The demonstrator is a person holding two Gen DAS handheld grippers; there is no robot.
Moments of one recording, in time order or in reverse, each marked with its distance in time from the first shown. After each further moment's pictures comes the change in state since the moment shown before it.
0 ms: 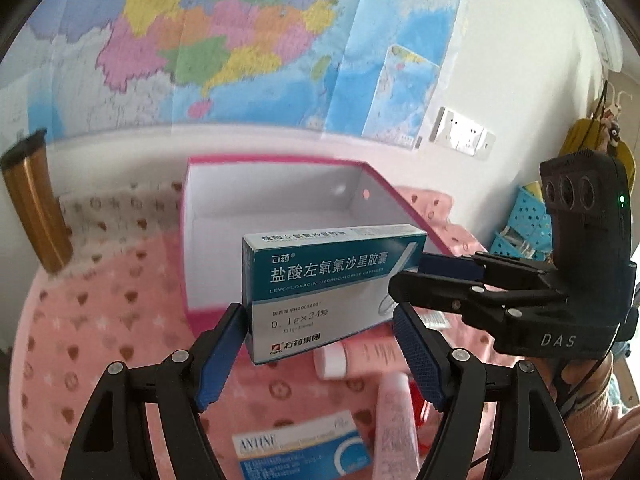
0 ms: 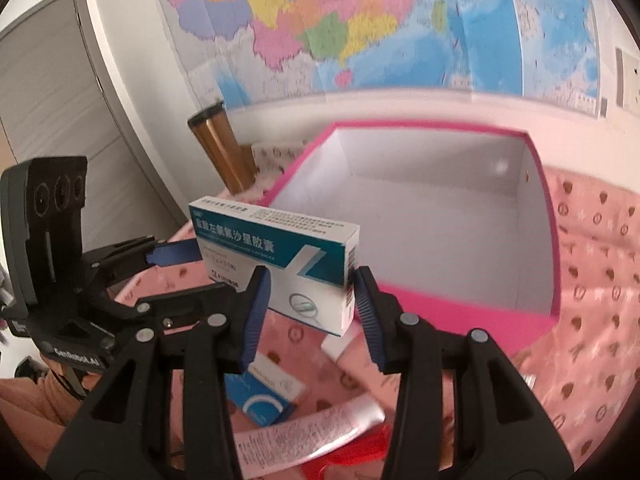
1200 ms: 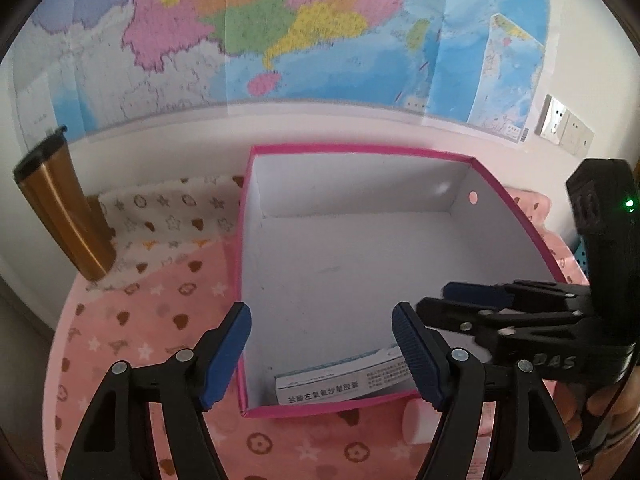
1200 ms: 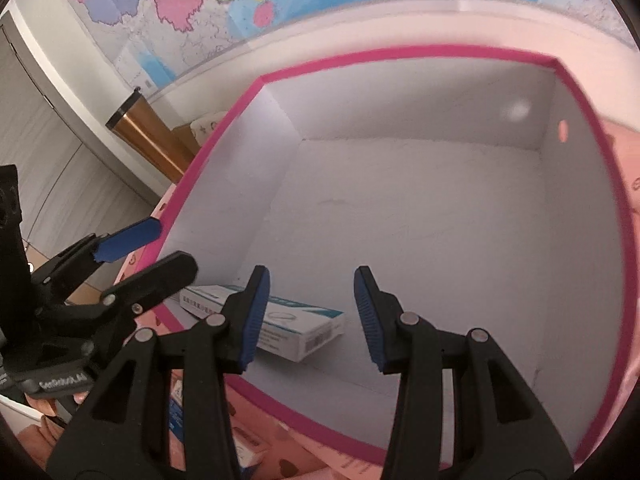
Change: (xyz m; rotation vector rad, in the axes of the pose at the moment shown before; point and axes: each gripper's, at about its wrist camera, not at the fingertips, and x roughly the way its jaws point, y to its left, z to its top) left arm 0.066 0.035 0.031 -0.051 0.076 0.288; right arm 0.106 -0.068 0.030 0.187 0.196 0.008
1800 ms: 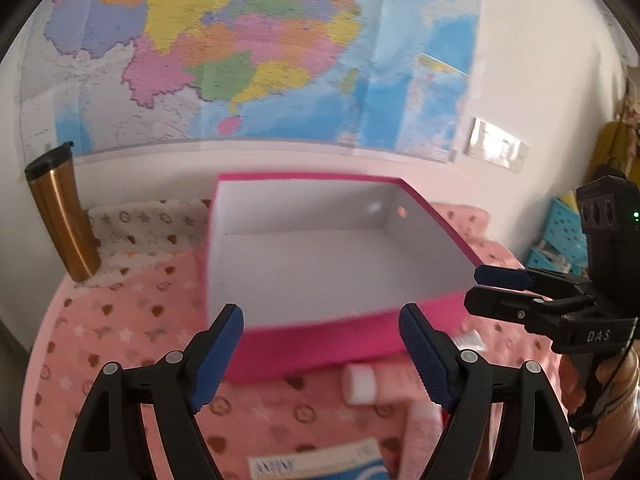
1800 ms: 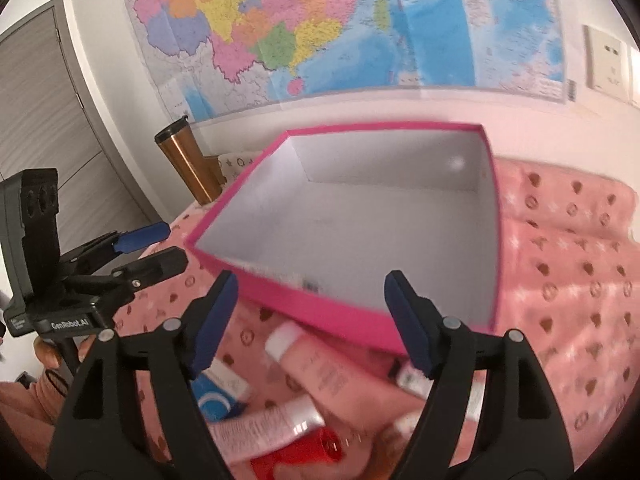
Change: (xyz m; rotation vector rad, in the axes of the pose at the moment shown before) left arm -0.064 -0.024 -0.046 0.032 -0.142 -0.160; right arm -0.106 0.007 -0.065 -0.115 -0.210 -0.038
